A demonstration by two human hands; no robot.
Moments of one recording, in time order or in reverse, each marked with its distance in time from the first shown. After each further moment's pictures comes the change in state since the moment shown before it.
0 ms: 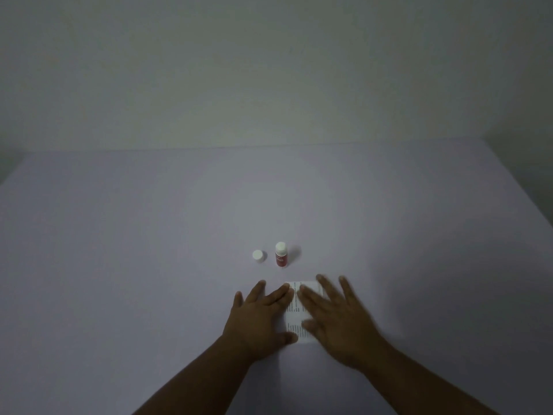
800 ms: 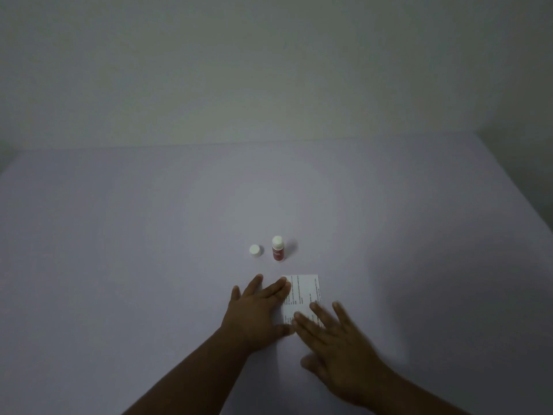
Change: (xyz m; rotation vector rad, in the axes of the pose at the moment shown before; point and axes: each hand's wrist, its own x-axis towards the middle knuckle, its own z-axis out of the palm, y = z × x) left_hand 0.003 -0.003 0.006 0.002 0.019 0.003; right_hand -0.045 -0.025 0.014 0.109 -0.025 -0.107
